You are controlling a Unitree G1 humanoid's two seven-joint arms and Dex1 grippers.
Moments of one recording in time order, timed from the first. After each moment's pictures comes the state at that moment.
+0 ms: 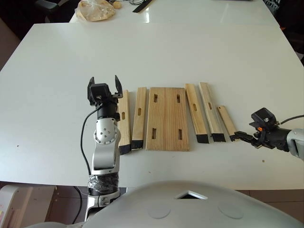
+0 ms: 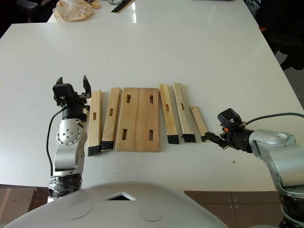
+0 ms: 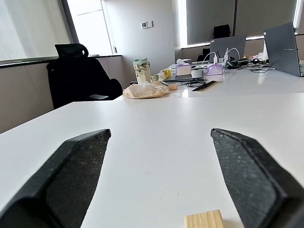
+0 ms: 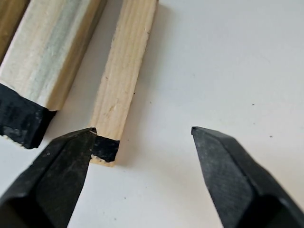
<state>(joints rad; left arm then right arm) 0.14 0.01 0.03 -0.28 0.10 0.08 0.13 0.23 -0.88 -0.22 -0.73 0.39 1.38 0.62</state>
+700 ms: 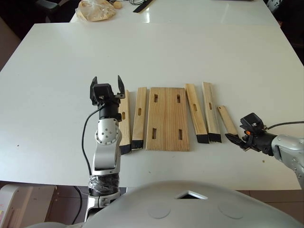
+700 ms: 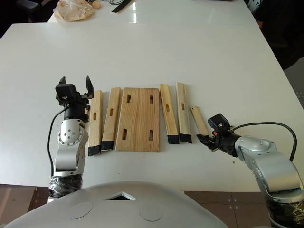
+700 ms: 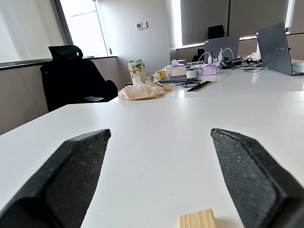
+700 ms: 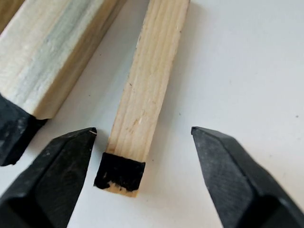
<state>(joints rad) 0.14 0.02 0.02 -0.29 0.10 0.08 0.12 0.31 -0.79 -0.12 -0.69 0.35 1.20 0.48</state>
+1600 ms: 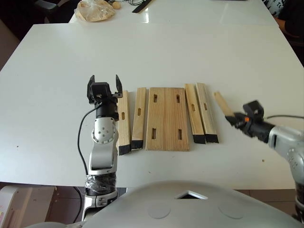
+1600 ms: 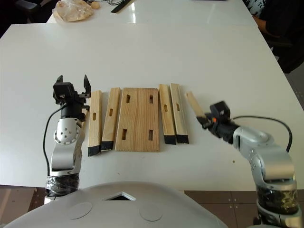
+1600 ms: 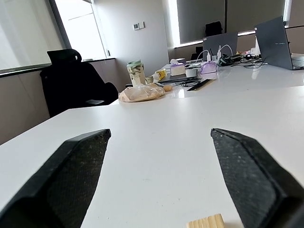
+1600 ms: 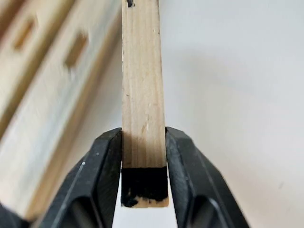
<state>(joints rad) 0.10 0.07 0.05 -0.35 0.09 0.15 0.07 0.08 -0.63 -0.25 -0.56 0.46 1.07 0.45</state>
